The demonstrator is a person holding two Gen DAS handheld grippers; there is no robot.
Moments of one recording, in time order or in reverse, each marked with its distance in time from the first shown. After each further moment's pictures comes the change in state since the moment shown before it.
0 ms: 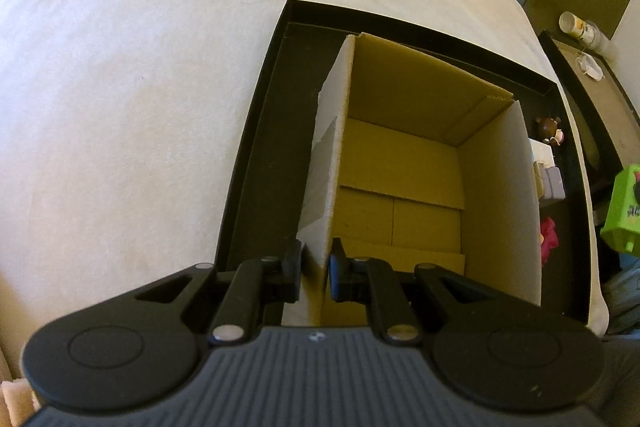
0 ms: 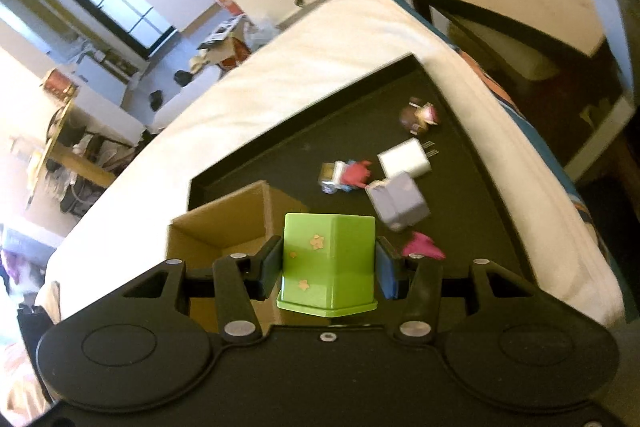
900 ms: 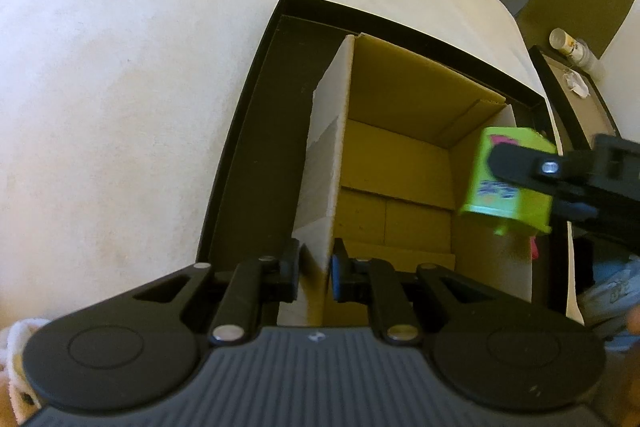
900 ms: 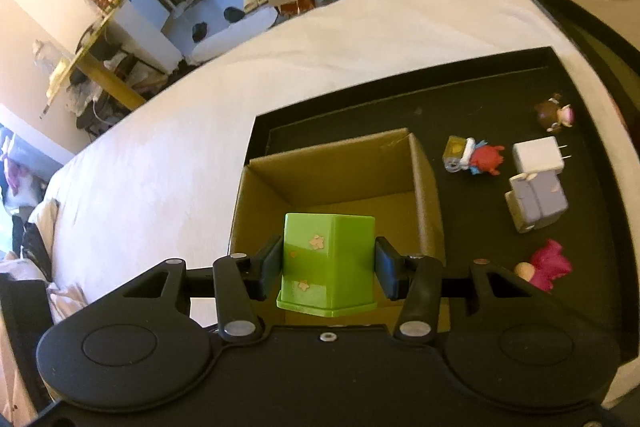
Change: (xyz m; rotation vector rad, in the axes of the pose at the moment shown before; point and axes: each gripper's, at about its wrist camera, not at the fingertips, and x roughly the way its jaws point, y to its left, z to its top) left arm 0.006 0.019 0.000 -0.059 0.011 -0.098; right arm 0.070 0.097 -0.019 -0.197 0.116 0.040
